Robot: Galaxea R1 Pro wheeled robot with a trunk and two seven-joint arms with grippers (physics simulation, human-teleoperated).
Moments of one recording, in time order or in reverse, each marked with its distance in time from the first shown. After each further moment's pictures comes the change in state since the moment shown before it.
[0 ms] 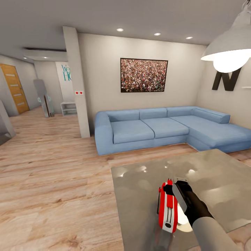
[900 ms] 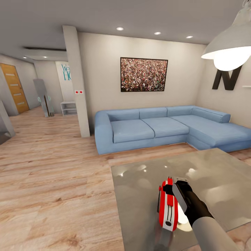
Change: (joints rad) left arm 0.000 0.000 0.000 0.000 0.000 -0.002 -0.002; right arm 0.000 0.000 0.001 -0.002 -0.008 0.001 0.001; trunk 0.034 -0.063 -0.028
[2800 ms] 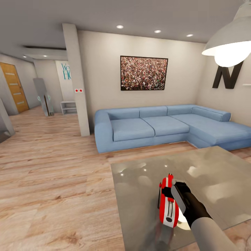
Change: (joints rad) left arm 0.000 -0.017 -0.002 0.009 -0.003 0.002 0.002; right arm 0.000 0.009 0.005 0.032 -0.009 0.013 0.001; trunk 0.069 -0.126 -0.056
